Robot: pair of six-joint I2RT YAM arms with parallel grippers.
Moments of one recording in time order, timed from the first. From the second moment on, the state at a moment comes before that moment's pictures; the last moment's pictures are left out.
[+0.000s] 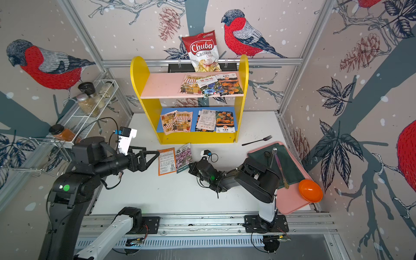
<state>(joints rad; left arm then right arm) -0.14 0.79 1.29 -1.04 0.58 -0.16 1.06 1.86 0.72 0.70 0.13 1.16</state>
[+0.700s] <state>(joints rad) -0.16 0.79 1.28 -1.04 0.55 -0.17 1.09 1.92 0.78 0.69 0.27 1.23</state>
